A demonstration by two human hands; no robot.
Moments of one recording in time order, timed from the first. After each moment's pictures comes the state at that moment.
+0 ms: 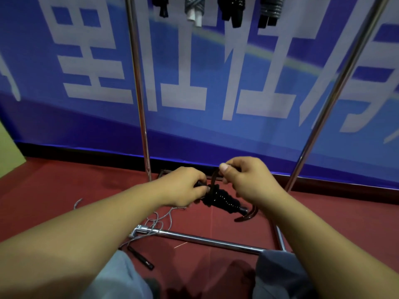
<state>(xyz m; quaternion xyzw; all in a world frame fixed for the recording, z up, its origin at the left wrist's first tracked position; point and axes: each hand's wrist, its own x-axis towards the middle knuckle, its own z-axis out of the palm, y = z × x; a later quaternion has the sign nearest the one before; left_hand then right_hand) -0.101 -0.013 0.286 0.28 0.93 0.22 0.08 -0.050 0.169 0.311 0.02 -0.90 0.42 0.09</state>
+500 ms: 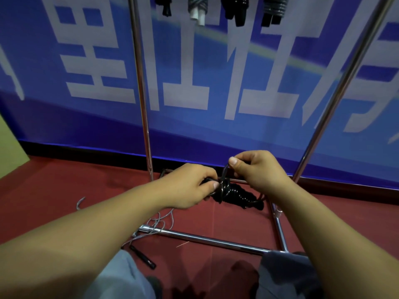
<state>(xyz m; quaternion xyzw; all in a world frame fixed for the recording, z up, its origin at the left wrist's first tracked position) -0.078 -0.012 0.307 0.33 0.89 0.30 0.06 -0.071 0.191 0.308 0.01 -0.89 0.45 0.09</state>
